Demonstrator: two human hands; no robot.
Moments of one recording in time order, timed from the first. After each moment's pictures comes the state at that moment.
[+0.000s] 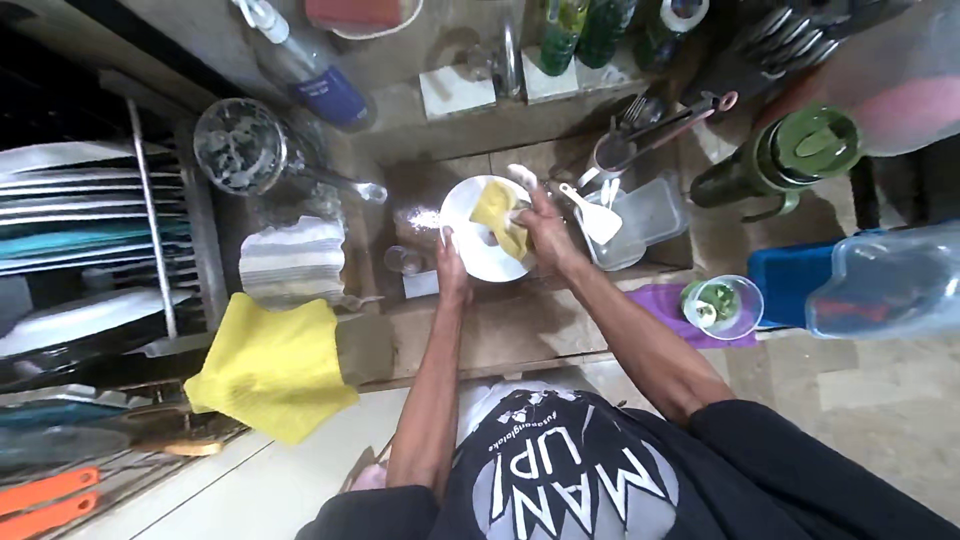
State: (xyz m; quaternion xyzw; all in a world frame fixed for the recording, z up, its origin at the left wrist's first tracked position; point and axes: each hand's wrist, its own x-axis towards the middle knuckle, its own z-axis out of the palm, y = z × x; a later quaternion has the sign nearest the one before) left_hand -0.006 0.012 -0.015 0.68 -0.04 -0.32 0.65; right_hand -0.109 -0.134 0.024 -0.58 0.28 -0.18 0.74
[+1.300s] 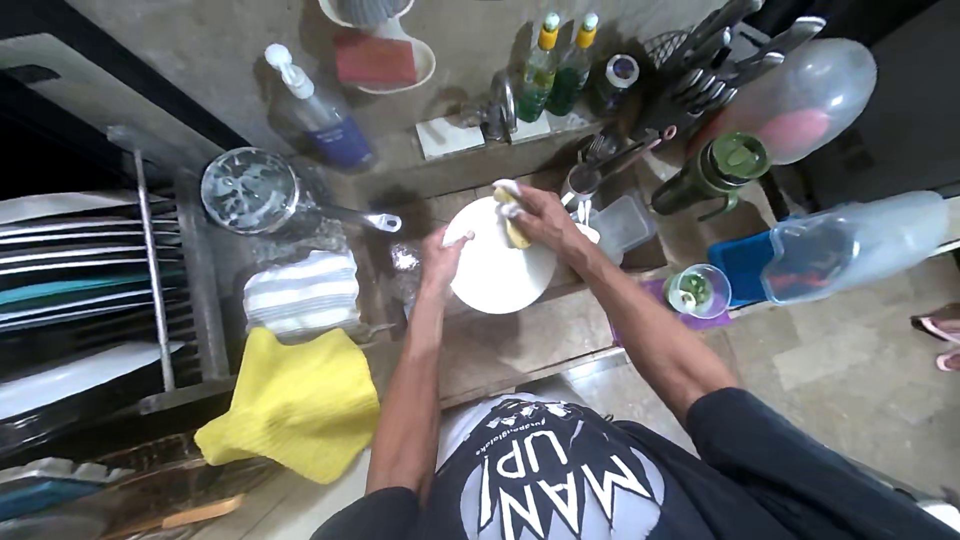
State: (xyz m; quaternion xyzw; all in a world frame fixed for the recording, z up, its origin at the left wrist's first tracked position) left_hand 0.063 0.021 0.052 0.69 -0.19 -0.41 0.56; right_hand -0.090 -0.146 0.064 -0.84 0.24 -0.18 0.45
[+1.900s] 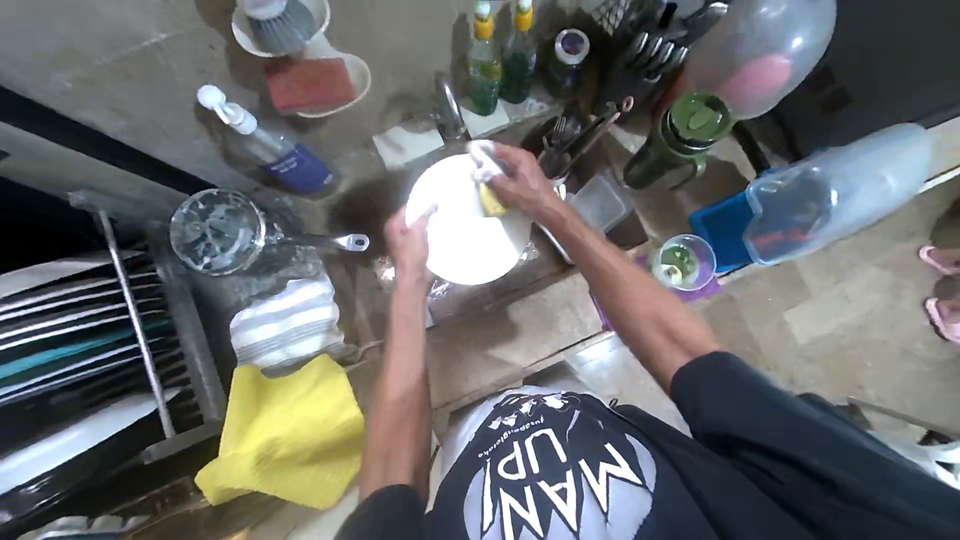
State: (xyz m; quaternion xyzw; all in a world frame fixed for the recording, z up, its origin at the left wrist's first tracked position) left_hand 0.059 -0.023 0.077 0.70 -0.23 -0.32 0.59; right_hand -0.092 -0.180 0.084 -0.79 0.29 -0.26 0.48
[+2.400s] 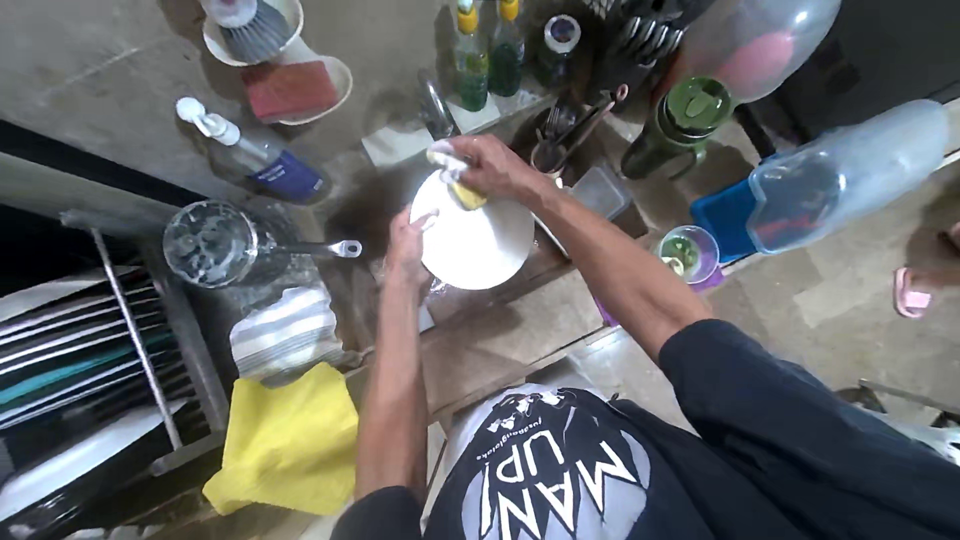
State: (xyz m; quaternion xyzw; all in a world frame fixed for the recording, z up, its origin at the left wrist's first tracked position) left_hand 0.064 -0.030 0.084 0.60 -0.20 -0.49 0.60; right_hand -0.063 -0.215 0.092 -0.88 0.18 -0.15 0.41
